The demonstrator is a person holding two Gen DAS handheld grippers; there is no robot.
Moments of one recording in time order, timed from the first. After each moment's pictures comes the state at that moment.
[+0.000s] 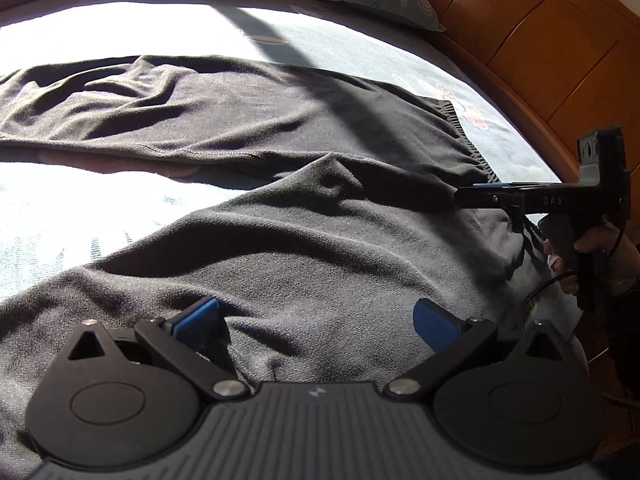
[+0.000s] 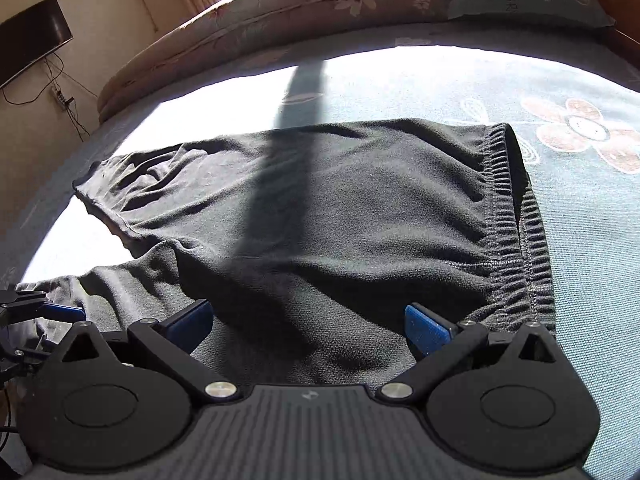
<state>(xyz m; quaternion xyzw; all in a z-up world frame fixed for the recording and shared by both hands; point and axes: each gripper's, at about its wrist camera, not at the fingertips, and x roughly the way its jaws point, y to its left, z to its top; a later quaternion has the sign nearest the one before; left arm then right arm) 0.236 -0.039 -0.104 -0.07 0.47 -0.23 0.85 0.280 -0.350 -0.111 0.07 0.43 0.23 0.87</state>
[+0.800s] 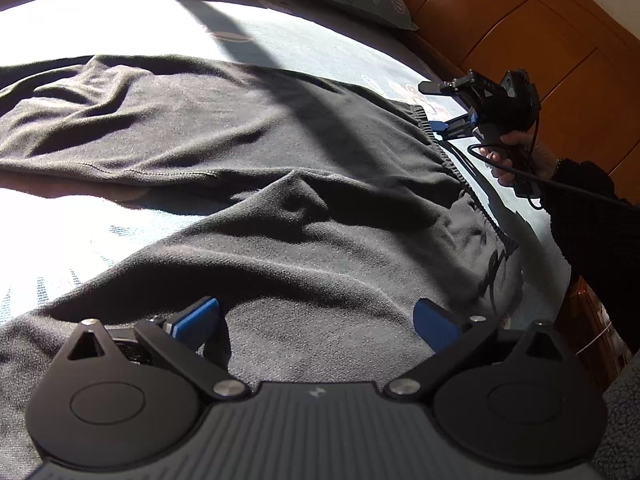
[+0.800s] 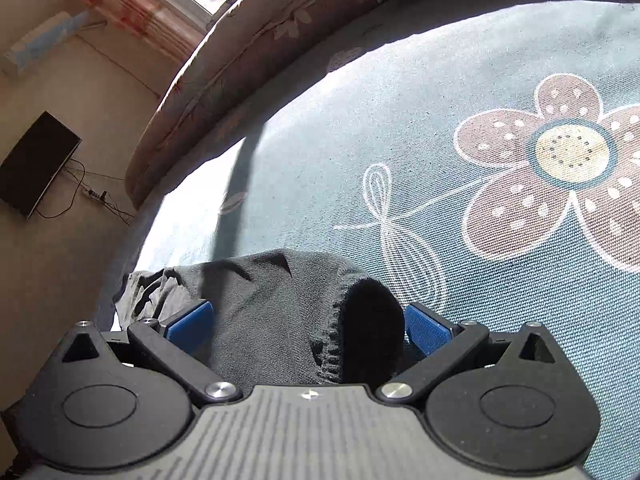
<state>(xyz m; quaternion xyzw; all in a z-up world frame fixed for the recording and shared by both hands) 0.260 -0.052 -0.110 -0.09 0.47 -0.29 0.83 0.450 -0.480 -0.126 0.27 0.44 0.29 0.81</state>
